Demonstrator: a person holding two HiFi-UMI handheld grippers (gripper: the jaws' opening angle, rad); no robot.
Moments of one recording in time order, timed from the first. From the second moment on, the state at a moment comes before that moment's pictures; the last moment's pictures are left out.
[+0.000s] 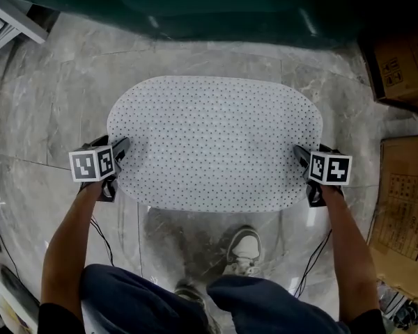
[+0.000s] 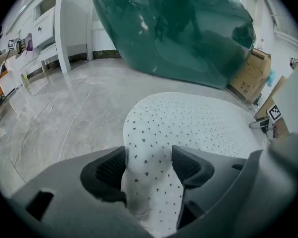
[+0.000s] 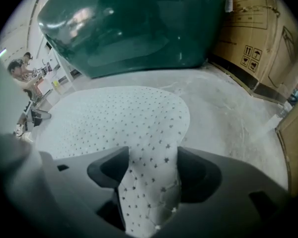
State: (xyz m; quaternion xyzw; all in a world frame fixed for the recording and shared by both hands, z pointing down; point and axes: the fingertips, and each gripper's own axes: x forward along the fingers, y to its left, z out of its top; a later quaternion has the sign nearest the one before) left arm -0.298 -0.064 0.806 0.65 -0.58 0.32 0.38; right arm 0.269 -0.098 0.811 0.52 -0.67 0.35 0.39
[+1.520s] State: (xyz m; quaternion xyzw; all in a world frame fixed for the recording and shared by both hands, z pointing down) left arm -0.226 -0.071 0.705 0.71 -0.52 0.24 0.41; right arm 0.213 -0.088 0.721 0.48 -0.73 0.37 0.33
